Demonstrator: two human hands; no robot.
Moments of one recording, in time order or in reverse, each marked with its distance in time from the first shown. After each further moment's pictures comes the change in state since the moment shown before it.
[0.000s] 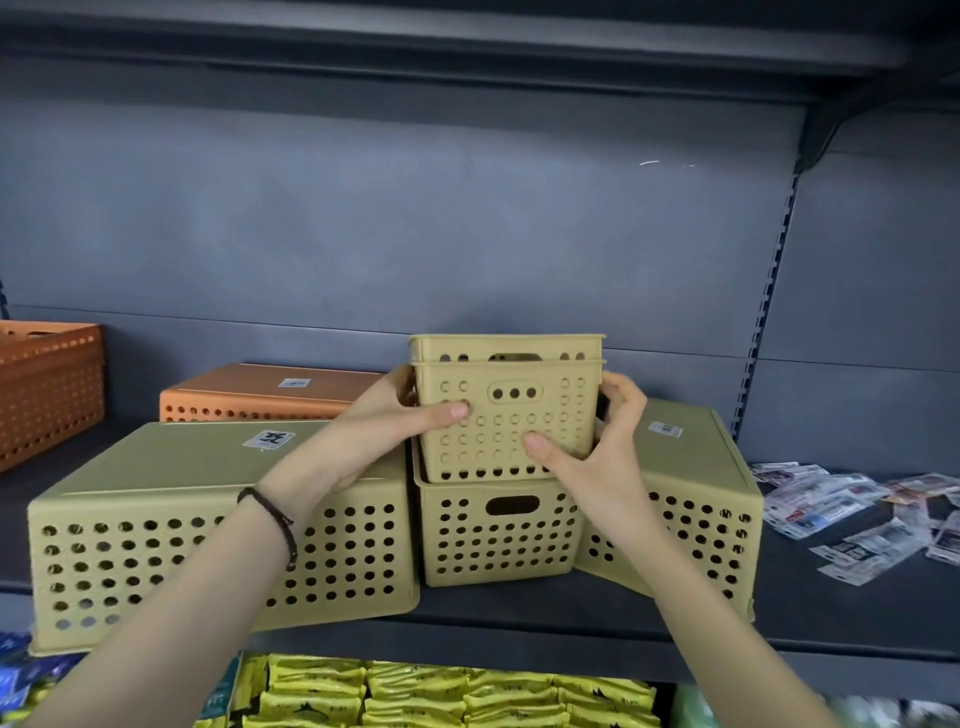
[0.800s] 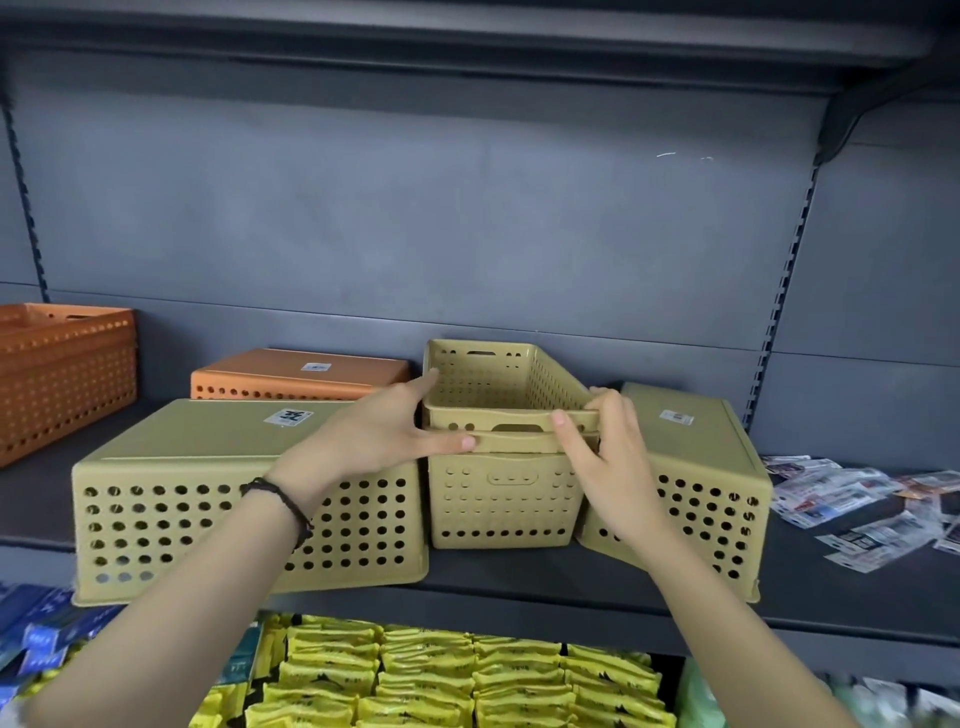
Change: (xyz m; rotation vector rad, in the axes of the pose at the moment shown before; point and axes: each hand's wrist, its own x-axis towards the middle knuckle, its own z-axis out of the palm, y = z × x) left_hand -0.026 0.005 -0.003 0.819 -0.006 -0.081; right_hand -0.014 -0.003 0.000 -0.394 -0.014 0.044
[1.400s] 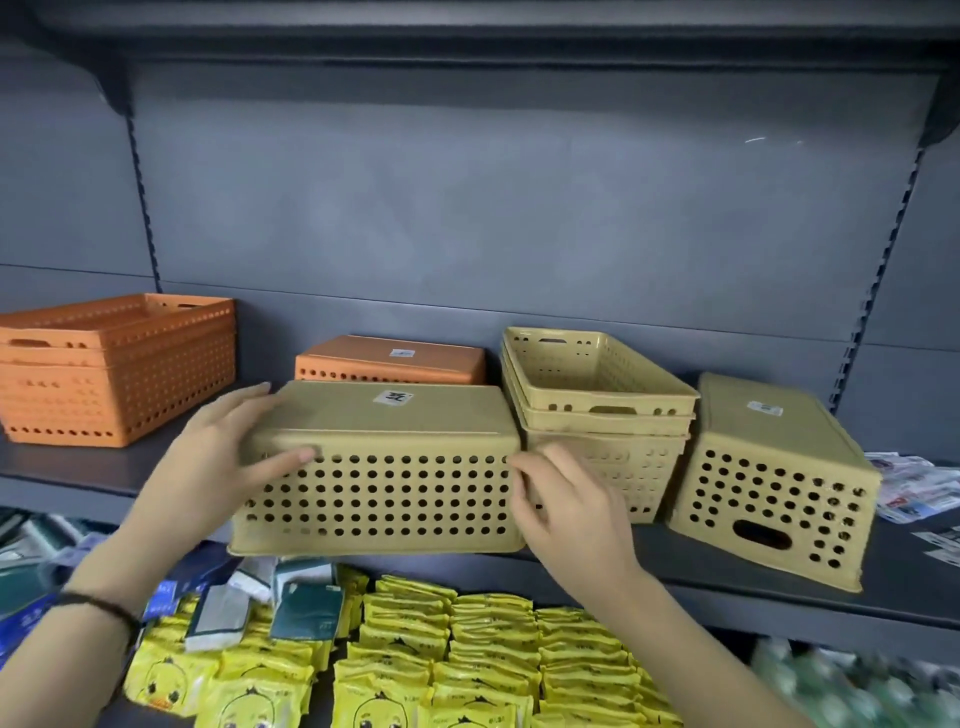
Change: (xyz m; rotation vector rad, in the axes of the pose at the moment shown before) left_hand -0.130 -0.170 -0.063 0.107 0.460 -0.162; right_hand -0.069 -0.071 0.089 -0.292 0.127 -0.591
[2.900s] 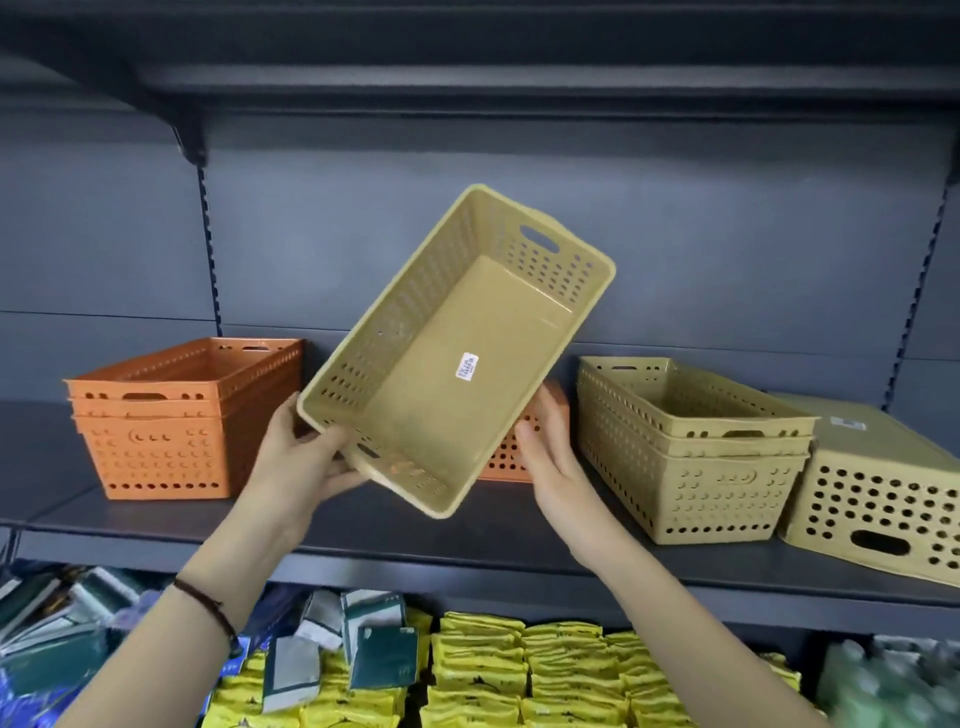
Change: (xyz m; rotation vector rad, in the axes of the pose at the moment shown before) left_hand 0.040 -0.062 -0.049 -1.115 -0.002 -0.374; right_hand 0.088 -0.126 0.077 0.907 -0.331 0.690
